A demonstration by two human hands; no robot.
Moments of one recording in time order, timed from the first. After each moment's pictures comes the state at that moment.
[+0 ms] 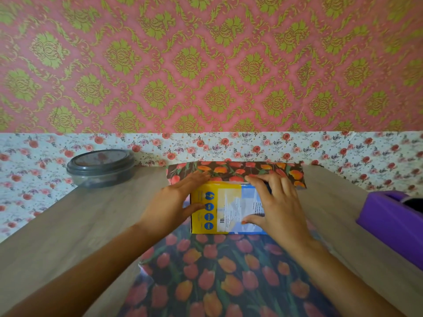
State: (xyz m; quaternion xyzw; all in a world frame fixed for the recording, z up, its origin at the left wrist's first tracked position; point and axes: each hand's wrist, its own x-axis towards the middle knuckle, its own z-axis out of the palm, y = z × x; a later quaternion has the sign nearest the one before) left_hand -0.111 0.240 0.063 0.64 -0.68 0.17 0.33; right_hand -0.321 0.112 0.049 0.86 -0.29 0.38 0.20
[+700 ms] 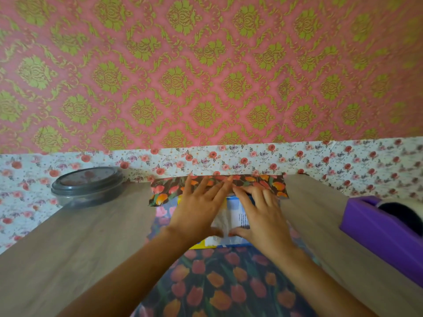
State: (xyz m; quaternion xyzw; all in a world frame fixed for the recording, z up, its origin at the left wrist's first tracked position) left_hand -0.171 0.199 0.084 0.69 -0.67 0.28 0.01; right_hand -0.320 0.115 0.049 0.84 -0.29 0.40 0.22
